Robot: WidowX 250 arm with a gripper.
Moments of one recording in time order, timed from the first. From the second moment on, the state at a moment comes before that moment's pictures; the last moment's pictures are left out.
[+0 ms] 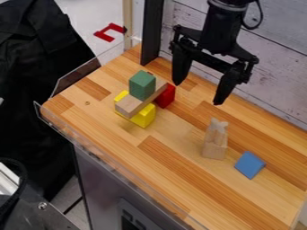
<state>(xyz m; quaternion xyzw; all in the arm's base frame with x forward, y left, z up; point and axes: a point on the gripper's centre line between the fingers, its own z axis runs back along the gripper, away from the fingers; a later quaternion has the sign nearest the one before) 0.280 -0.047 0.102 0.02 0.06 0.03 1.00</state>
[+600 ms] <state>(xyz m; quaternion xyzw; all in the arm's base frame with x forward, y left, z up) 0.282 -0.058 0.089 0.02 0.06 0.04 1.00</state>
